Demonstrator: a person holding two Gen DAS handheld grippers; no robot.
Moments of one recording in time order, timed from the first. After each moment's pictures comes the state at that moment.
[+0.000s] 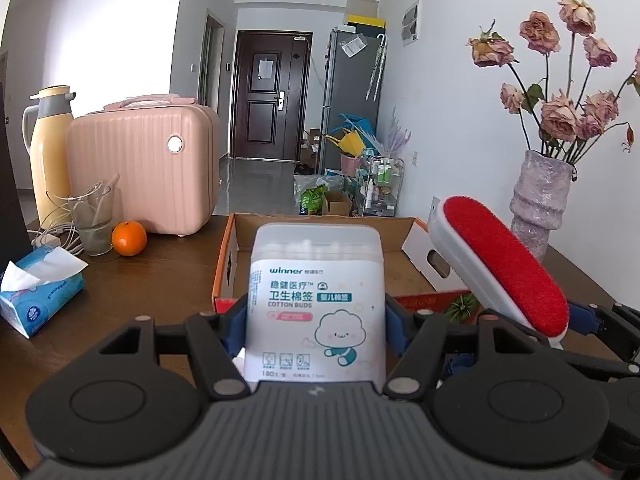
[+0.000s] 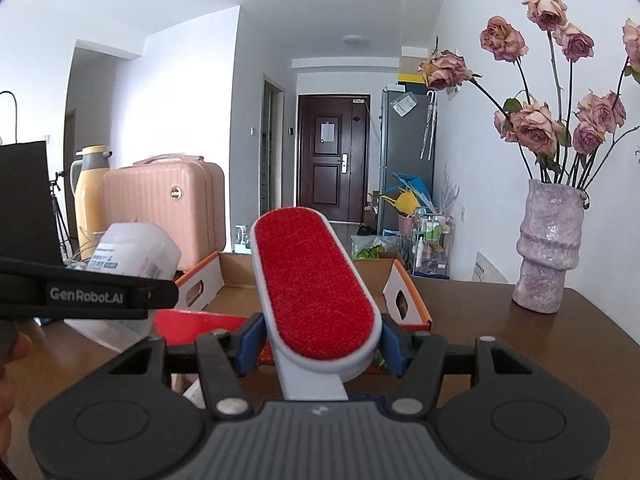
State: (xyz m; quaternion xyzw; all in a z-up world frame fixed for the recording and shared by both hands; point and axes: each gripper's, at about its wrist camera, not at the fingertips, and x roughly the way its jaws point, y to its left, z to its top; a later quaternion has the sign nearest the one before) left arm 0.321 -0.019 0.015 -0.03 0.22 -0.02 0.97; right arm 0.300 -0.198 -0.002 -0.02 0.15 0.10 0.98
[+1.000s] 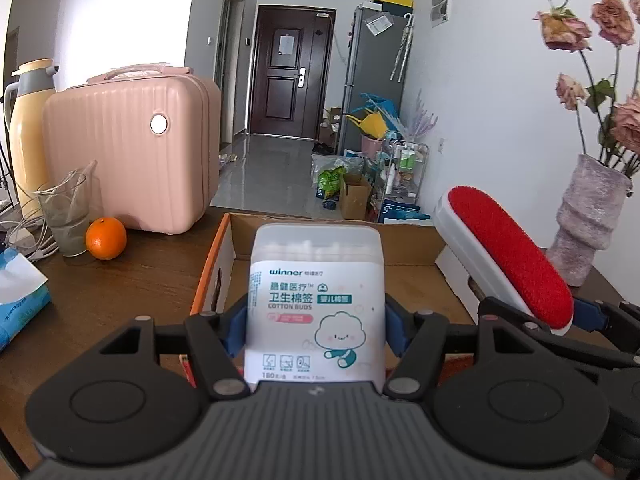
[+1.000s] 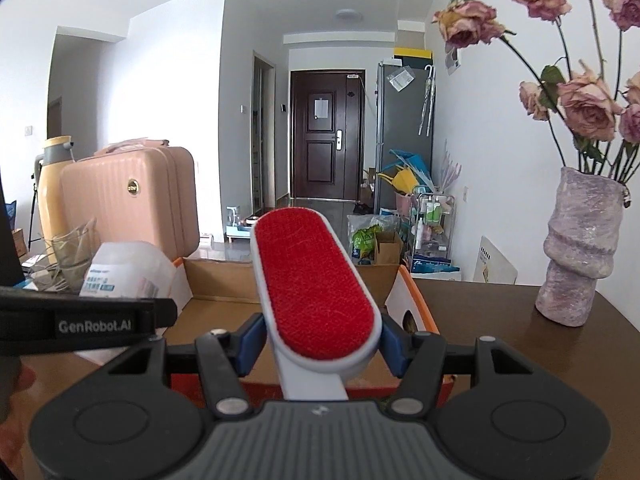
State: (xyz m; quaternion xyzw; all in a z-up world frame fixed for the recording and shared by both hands) left arm 0.438 -0.017 0.000 -0.05 0.26 0.01 0.96; right arm 0.426 -0.190 -0.002 -0.02 0.19 0.09 0.98
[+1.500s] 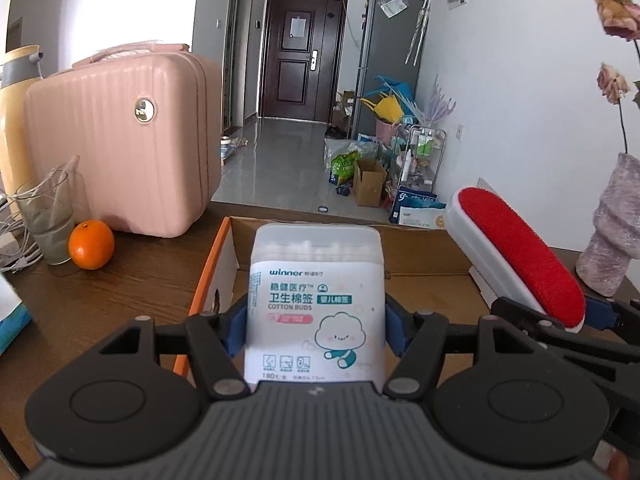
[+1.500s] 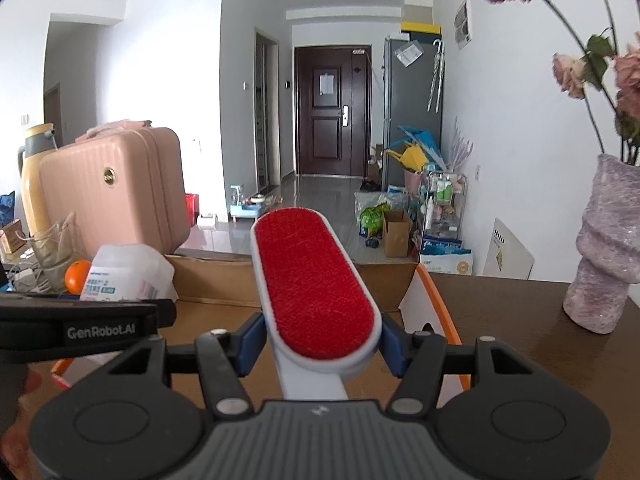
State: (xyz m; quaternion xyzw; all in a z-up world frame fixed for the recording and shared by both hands) left arm 0.508 -0.011 -0.014 -0.05 0.29 0.02 0.96; right arm 0.500 -0.182 -0.011 -0.02 0.24 0.10 0.97
